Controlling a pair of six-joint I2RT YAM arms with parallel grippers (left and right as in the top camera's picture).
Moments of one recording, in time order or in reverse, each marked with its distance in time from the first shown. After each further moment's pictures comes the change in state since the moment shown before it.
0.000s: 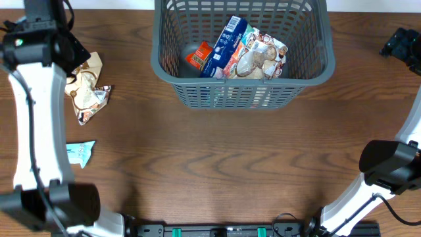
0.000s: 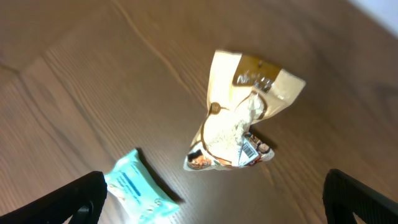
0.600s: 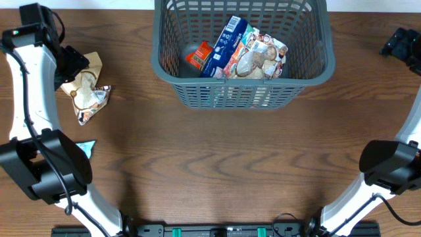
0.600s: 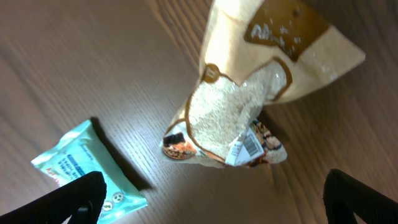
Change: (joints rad) left arm 0.140 0.231 0.000 0.017 0.246 -0.047; right arm 0.000 0.000 0.000 0.000 0.000 0.000
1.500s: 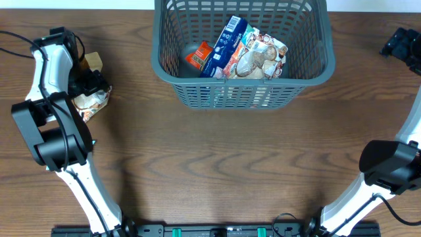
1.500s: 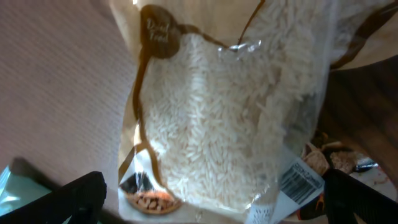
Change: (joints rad) left arm 0.003 0.301 0.000 0.030 0.075 0.248; right arm 0.000 0.000 0.000 0.000 0.000 0.000
